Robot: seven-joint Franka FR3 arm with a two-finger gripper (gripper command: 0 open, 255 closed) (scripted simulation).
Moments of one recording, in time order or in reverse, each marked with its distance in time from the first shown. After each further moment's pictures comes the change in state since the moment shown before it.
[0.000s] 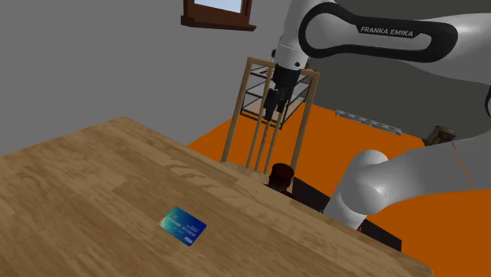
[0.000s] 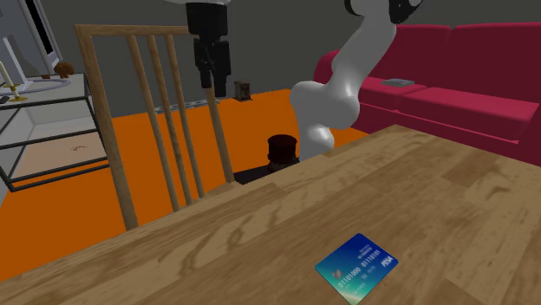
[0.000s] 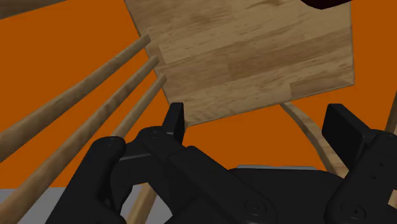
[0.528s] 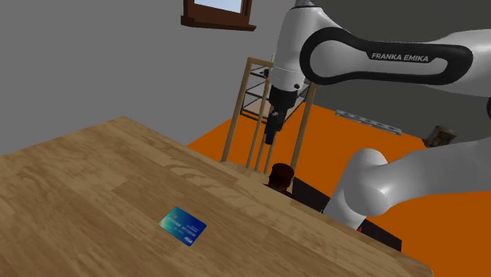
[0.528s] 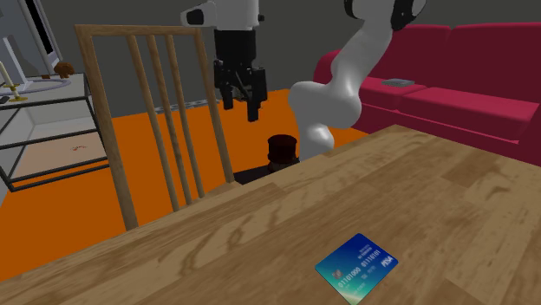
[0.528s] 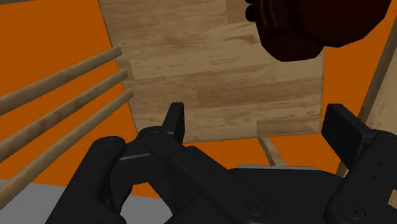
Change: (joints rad) arm 0.099 -0.068 0.090 -0.124 0.040 0.001 -0.021
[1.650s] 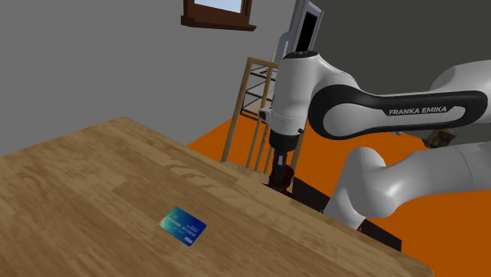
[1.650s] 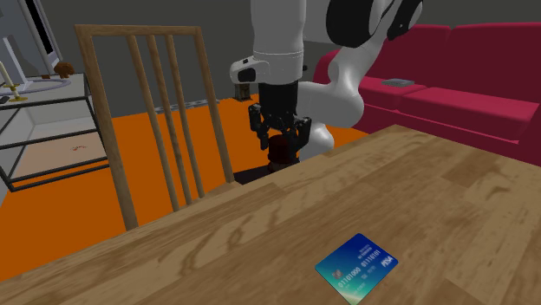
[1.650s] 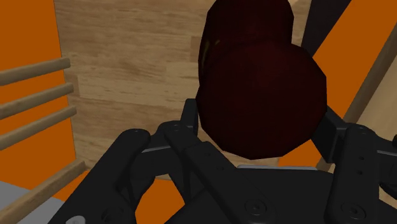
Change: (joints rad) arm 0.158 -0.088 0.132 -0.223 0.092 0.070 -0.018
